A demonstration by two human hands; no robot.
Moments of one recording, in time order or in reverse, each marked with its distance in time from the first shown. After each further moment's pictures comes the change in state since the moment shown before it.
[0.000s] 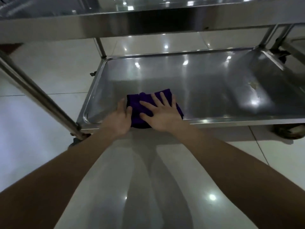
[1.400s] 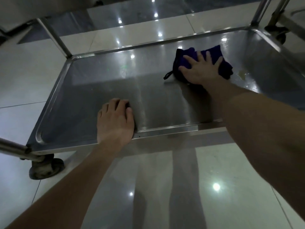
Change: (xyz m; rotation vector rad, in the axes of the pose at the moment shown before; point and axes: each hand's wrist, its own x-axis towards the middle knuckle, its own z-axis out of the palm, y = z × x) left_hand 0.048 0.098 0.079 0.139 0.374 0.079; right_hand 0.067 0.271 -0.091 -0.030 0.055 0.464
